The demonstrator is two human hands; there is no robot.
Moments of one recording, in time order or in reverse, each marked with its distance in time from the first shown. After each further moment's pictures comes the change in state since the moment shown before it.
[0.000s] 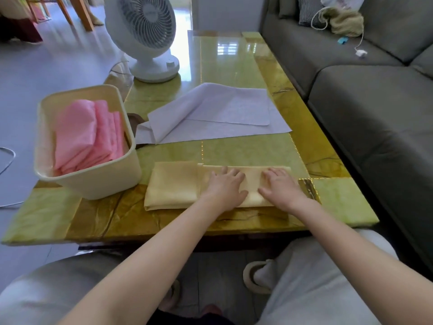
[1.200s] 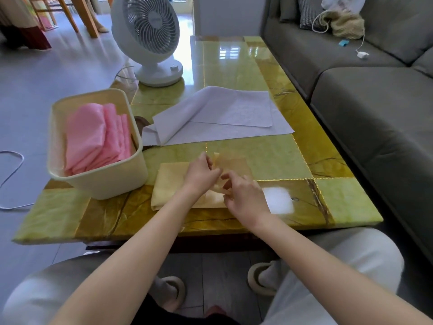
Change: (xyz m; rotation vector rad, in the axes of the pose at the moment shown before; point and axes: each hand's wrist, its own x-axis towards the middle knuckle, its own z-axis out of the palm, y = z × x) left_hand -0.012 -0.048 -0.017 -0.773 0.380 -0.384; right_hand -0.045 -0.088 0.015 0.257 0.312 -0.332
